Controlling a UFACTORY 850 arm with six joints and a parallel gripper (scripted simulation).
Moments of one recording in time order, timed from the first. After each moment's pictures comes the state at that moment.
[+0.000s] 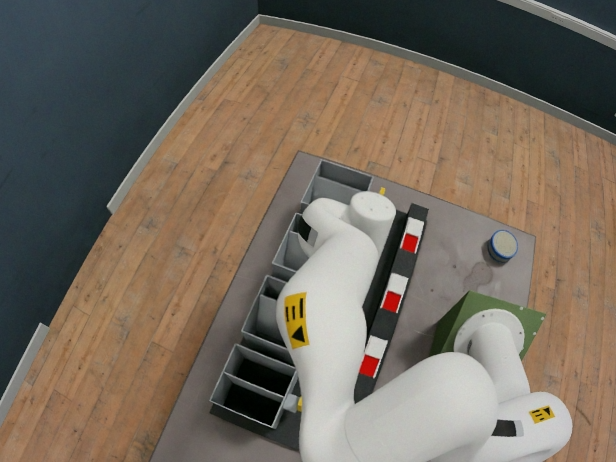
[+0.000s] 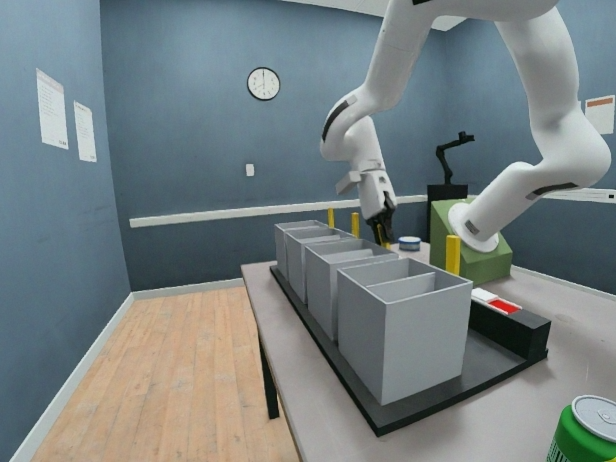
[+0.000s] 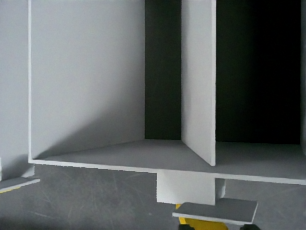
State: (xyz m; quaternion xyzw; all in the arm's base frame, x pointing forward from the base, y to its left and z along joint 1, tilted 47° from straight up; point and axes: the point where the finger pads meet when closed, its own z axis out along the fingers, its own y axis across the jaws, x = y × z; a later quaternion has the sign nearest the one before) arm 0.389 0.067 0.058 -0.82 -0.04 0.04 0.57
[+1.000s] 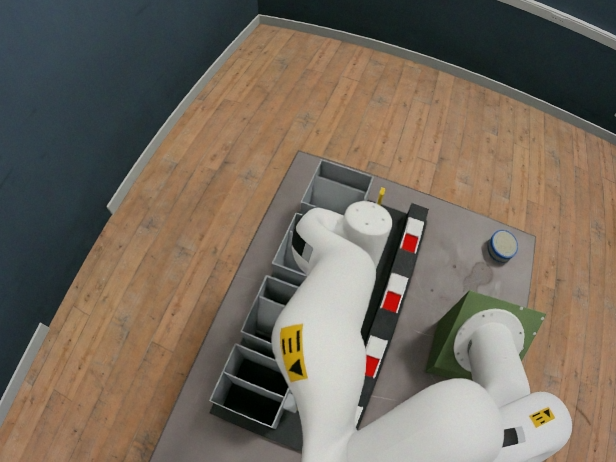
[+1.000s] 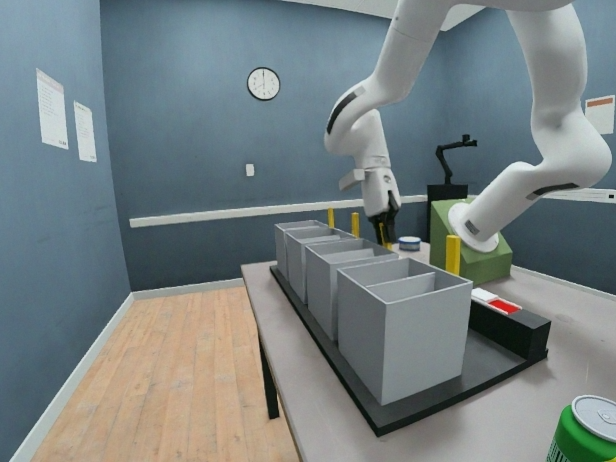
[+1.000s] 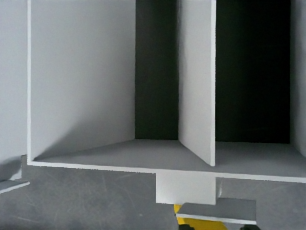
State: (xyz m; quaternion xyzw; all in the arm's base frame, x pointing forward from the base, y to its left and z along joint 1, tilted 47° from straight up) arm 0.389 0.071 0.067 -0.84 -0.04 0.04 0.54
